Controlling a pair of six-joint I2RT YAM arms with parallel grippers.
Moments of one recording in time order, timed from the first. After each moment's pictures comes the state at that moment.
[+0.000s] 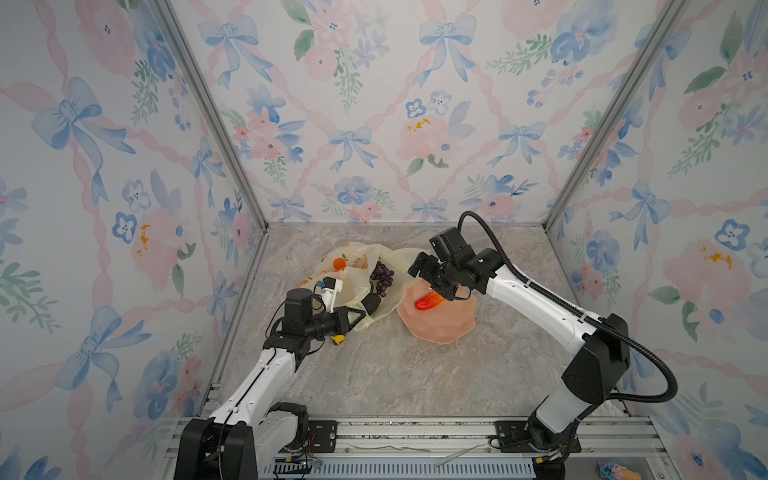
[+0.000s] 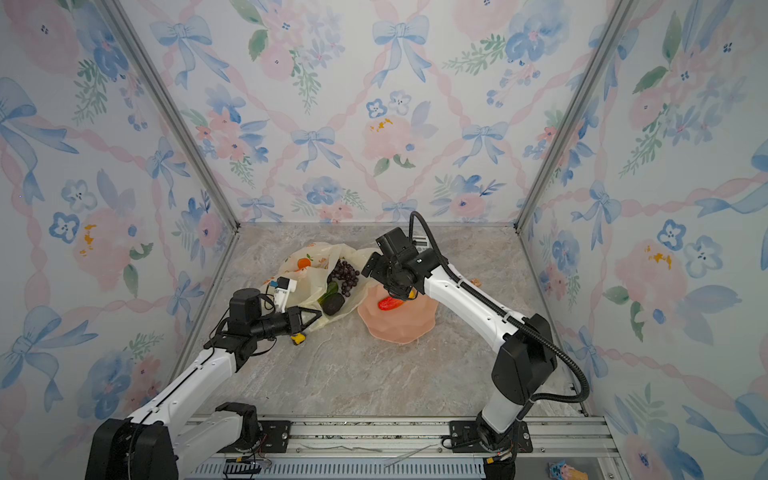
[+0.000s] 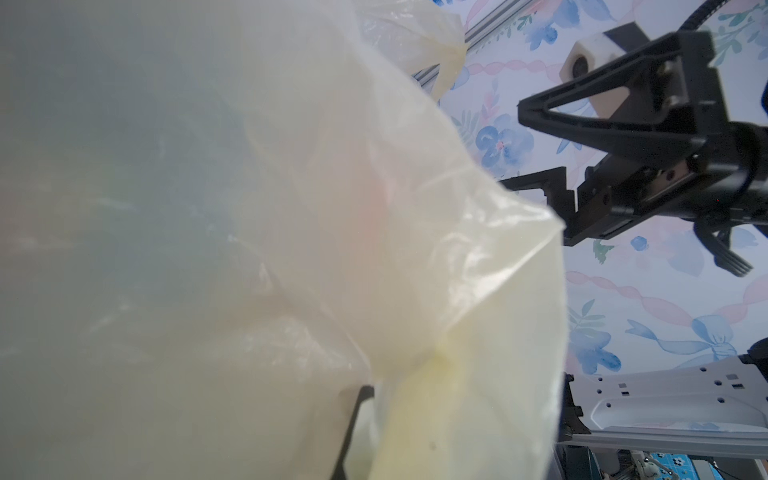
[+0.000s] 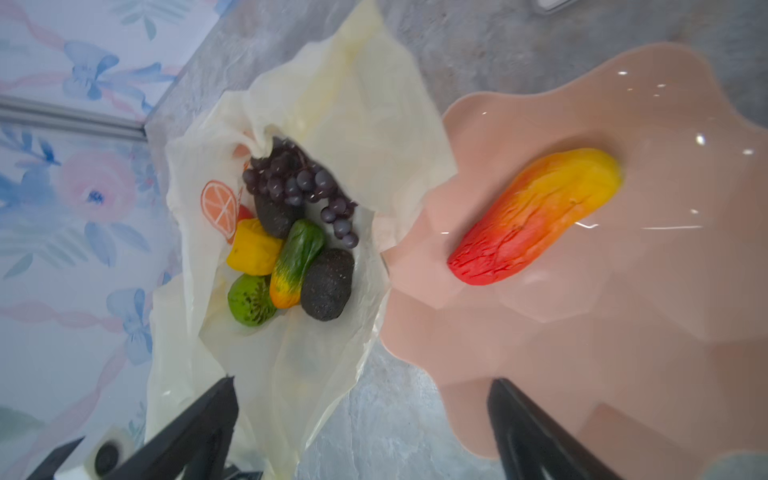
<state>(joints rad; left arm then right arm) -0.13 1.03 0.48 -0.03 0.81 -0.51 0.69 1.68 1.56 -0.81 0.03 1.13</state>
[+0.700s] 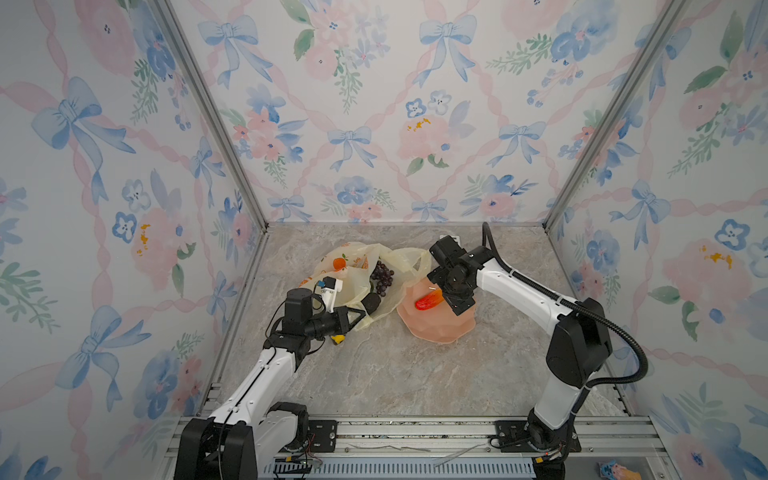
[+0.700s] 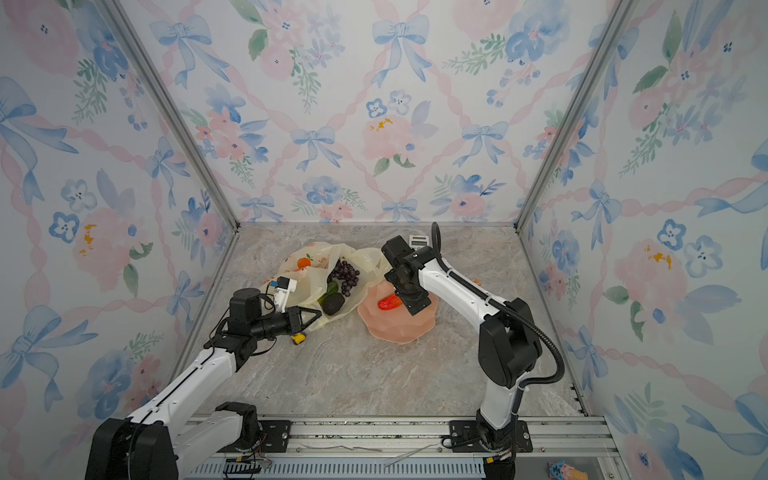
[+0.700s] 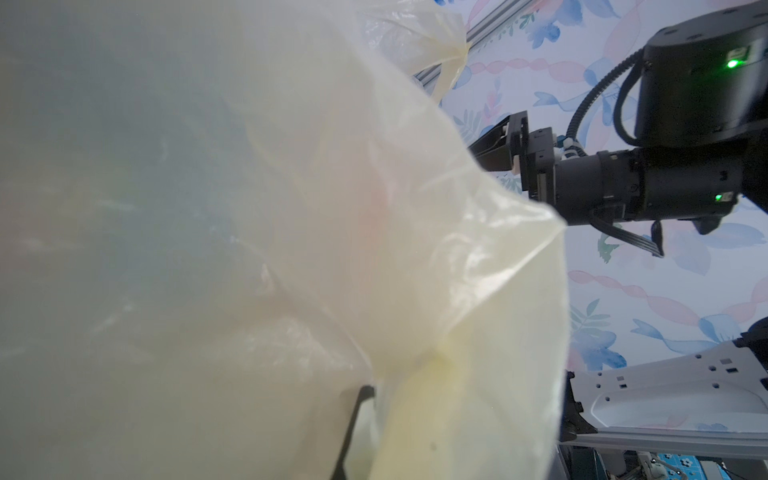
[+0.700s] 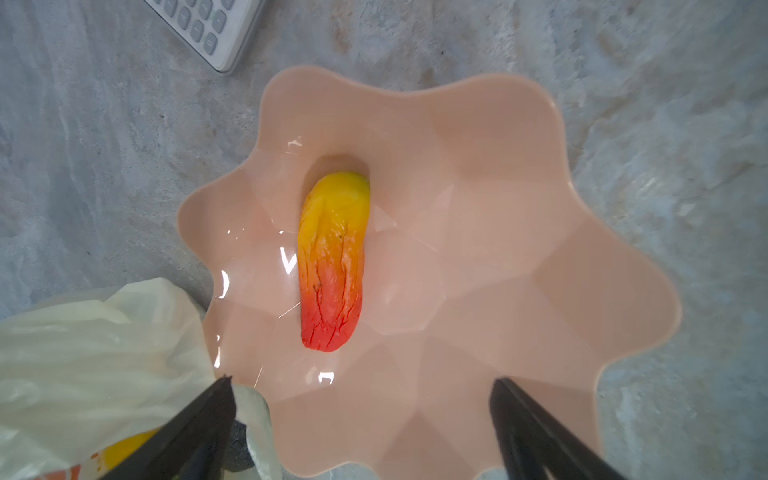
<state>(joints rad) -0.13 1.03 0.48 -0.03 0.80 -0.50 0.61 1.82 1.56 -1.02 0.14 1.54</state>
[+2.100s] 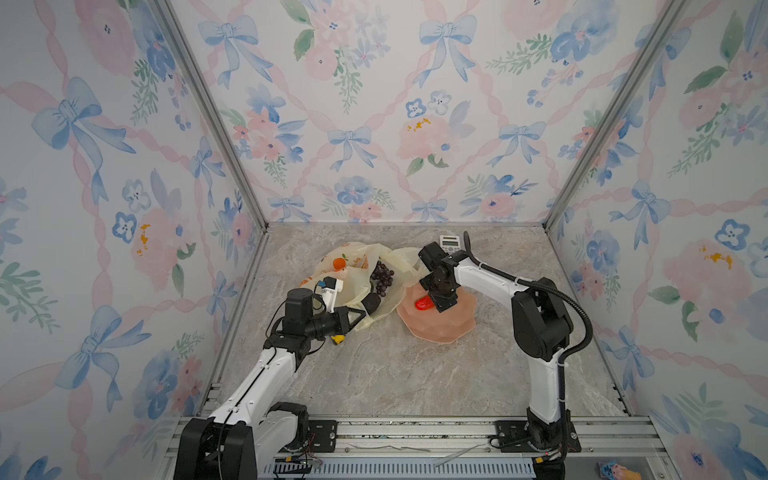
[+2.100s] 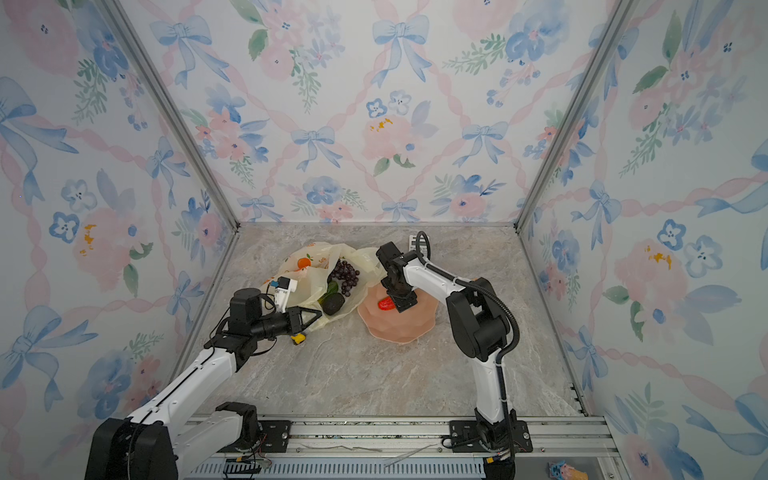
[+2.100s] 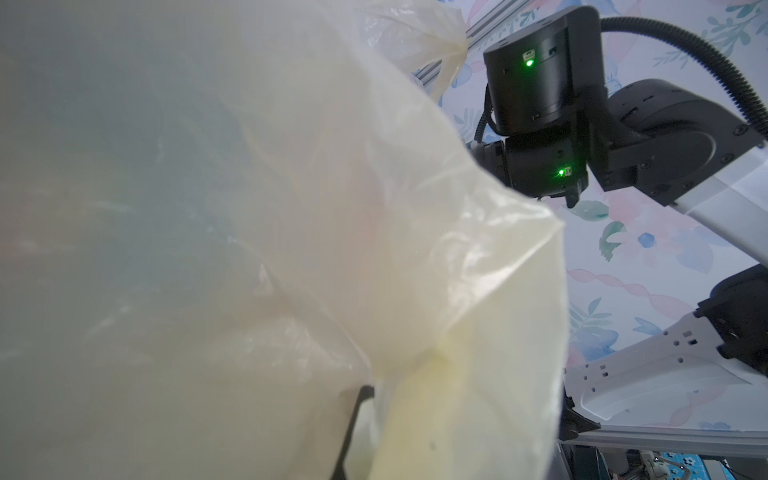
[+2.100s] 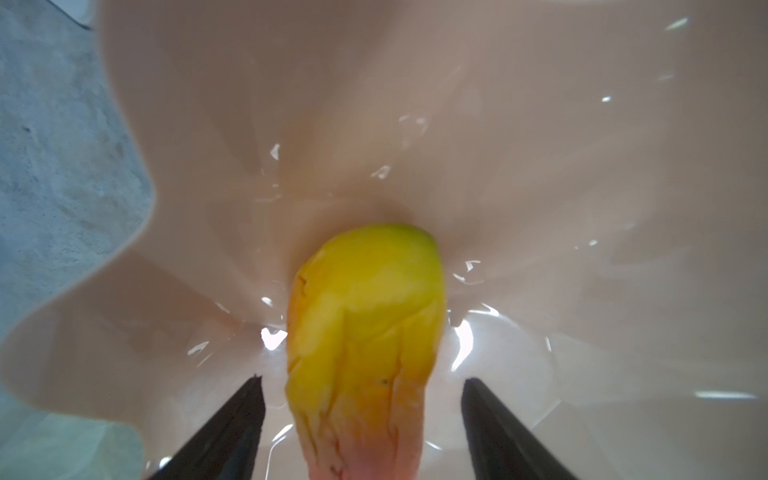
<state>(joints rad) -0.13 1.03 0.49 -0.03 0.80 -0.49 0.57 2.07 1.61 -0.87 0.08 1.59</state>
